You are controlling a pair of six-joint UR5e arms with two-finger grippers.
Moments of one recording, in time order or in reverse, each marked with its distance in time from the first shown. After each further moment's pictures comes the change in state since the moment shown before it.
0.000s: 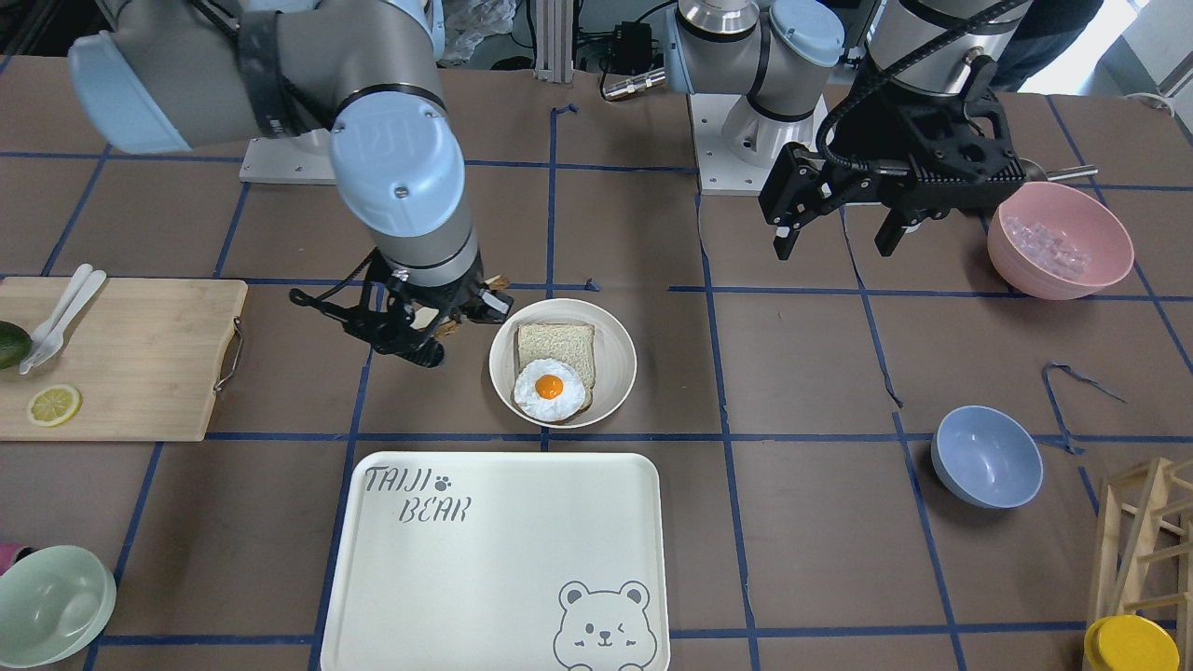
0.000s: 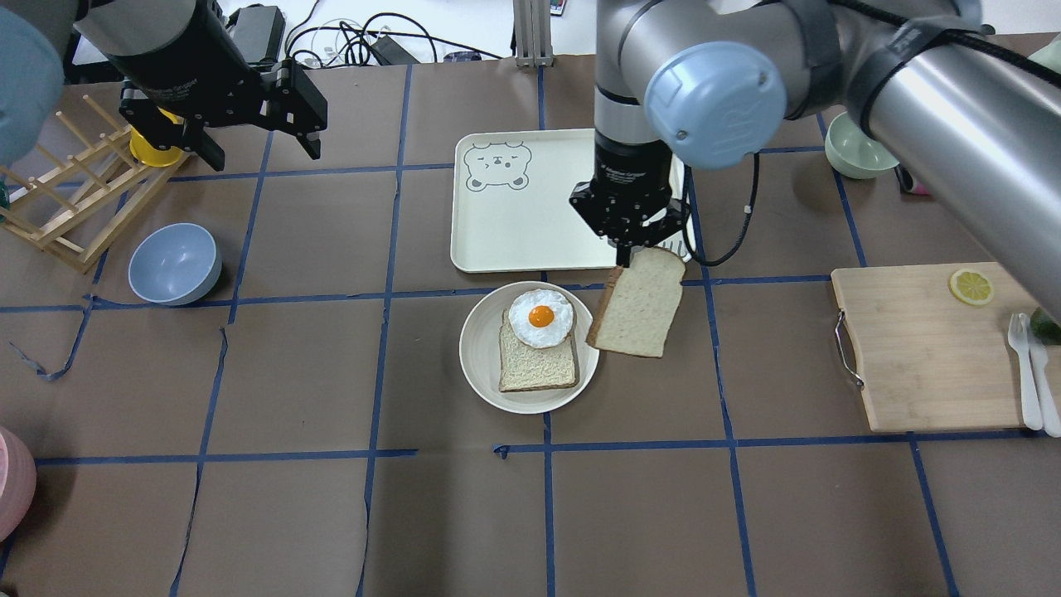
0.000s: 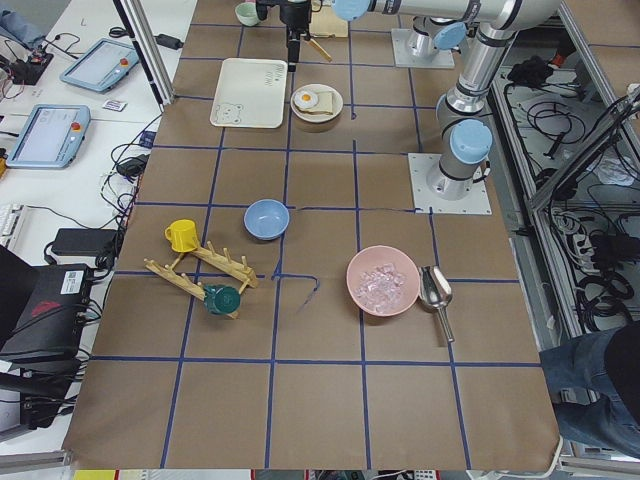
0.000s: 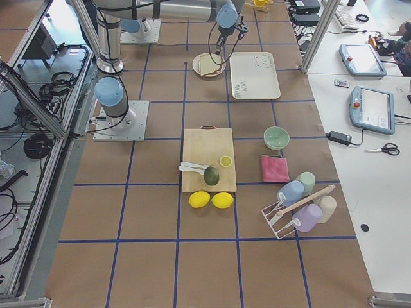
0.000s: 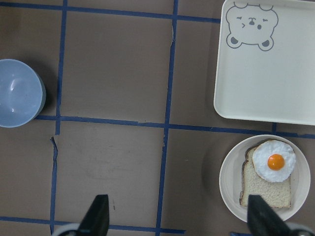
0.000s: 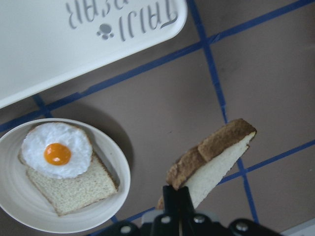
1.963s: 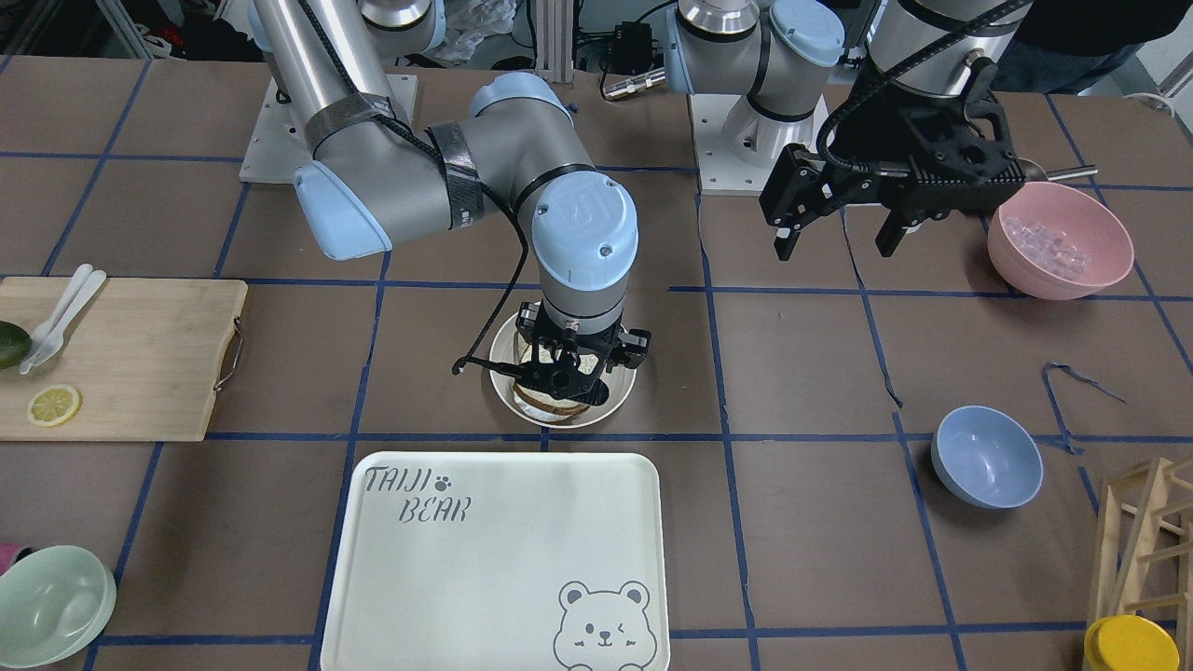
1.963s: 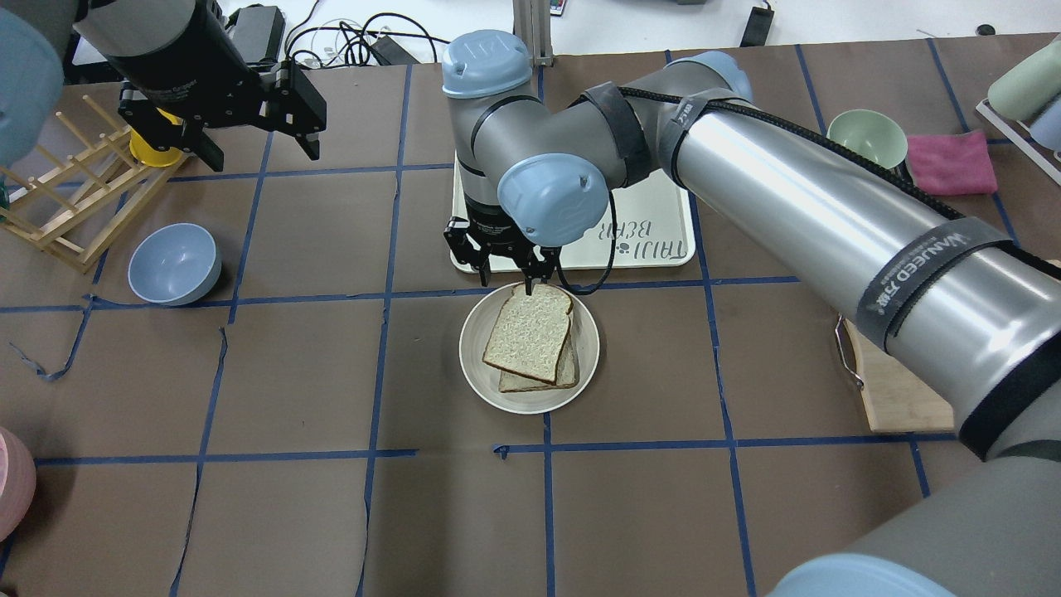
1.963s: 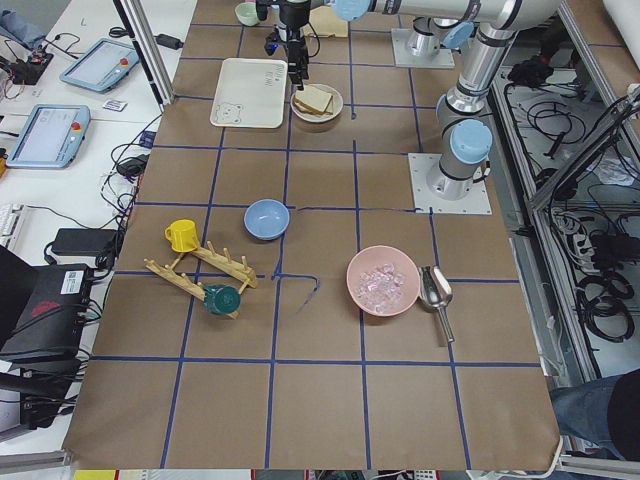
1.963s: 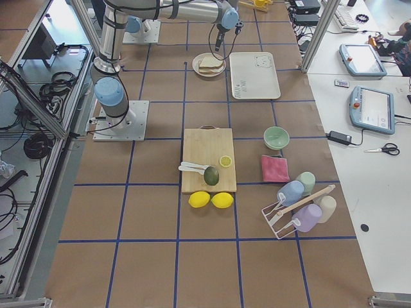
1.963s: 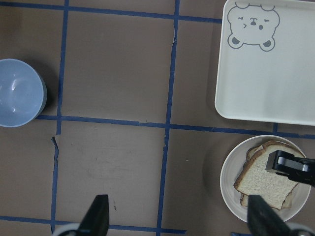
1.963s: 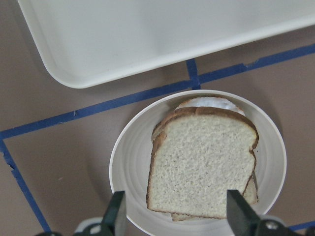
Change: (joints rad) left arm 0.001 0.000 -0.002 0.000 0.002 0.000; right arm 0.139 0.161 -0.035 -0.243 0.051 -0.026
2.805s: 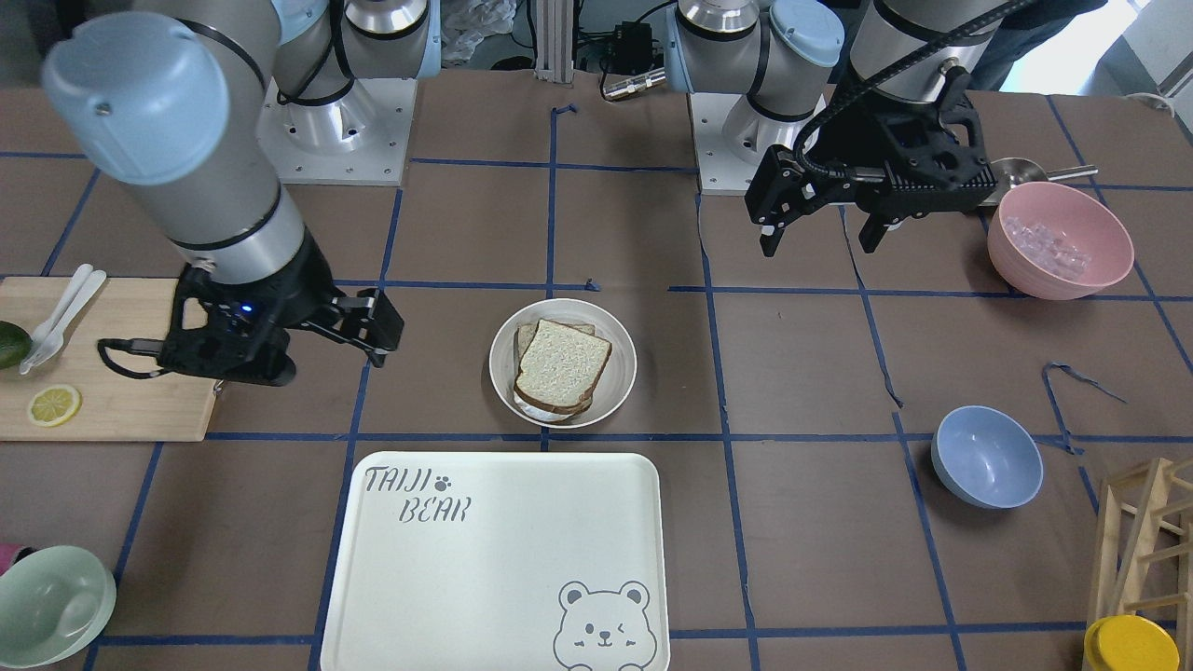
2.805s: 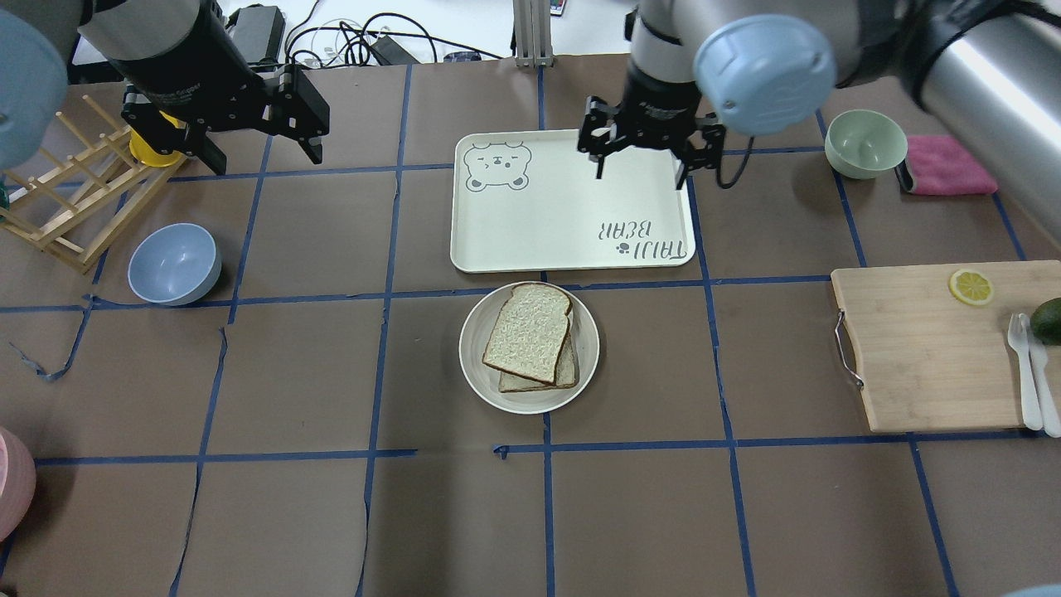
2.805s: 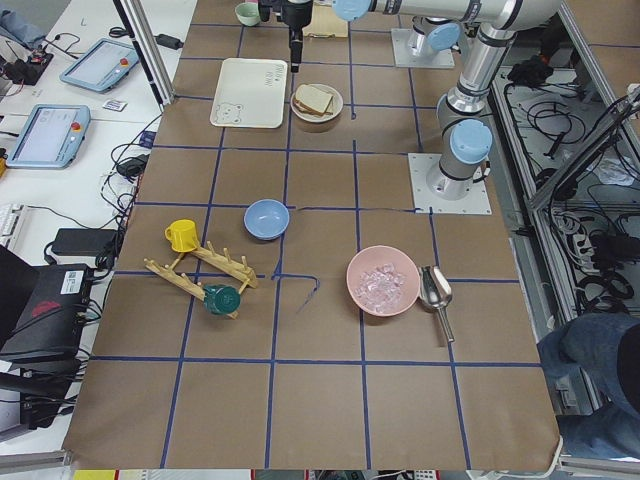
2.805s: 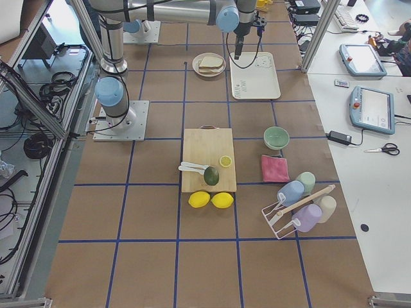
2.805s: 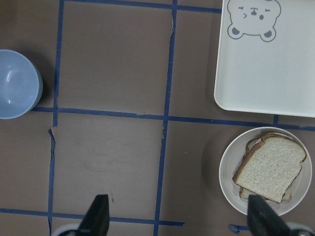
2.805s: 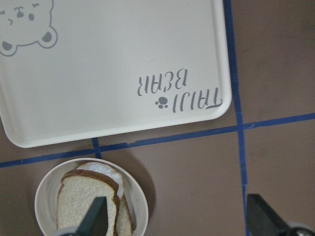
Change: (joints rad) left arm -0.018 0.009 -0.041 -0.010 -0.002 -0.025; right arm -0.396 -0.262 0.012 0.156 -0.077 -0.535
